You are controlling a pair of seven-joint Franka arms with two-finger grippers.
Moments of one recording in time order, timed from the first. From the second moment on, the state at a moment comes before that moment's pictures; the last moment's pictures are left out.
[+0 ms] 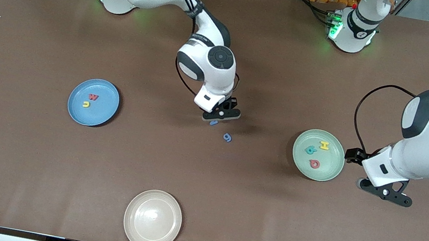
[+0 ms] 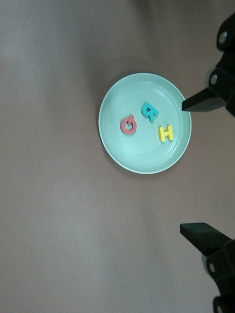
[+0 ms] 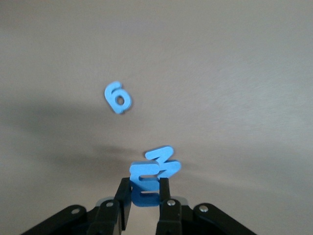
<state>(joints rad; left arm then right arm) 0.05 0.42 -0.24 -1.52 0.12 1.81 0.04 0.46 0.70 0.43 -1.58 -0.40 2.27 0.80</state>
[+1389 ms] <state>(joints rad) -0.21 0.50 -0.25 -1.54 0.06 1.84 -0.51 -0.03 0.54 0.40 -1.65 -0.18 1.81 0.14</state>
